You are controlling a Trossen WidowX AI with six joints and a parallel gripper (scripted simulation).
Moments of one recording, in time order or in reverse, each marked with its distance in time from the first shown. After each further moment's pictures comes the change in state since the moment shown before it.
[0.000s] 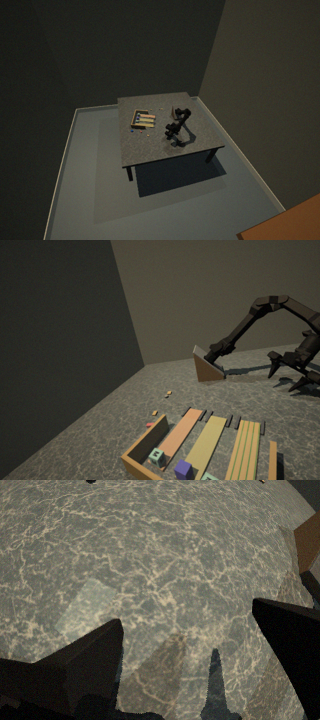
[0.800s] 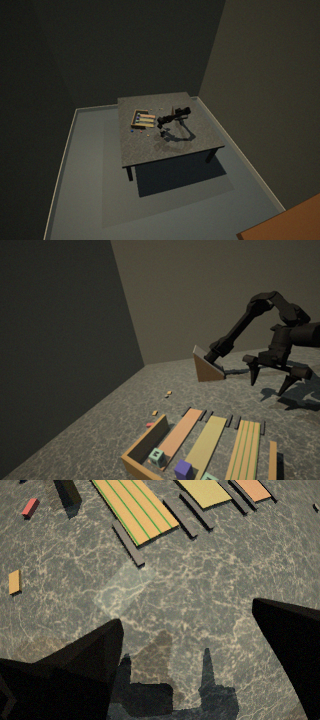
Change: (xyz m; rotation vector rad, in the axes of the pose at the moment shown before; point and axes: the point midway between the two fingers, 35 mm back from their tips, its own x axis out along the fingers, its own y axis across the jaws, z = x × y) arm 0.037 0.010 0.128 -0.054 0.088 0.280
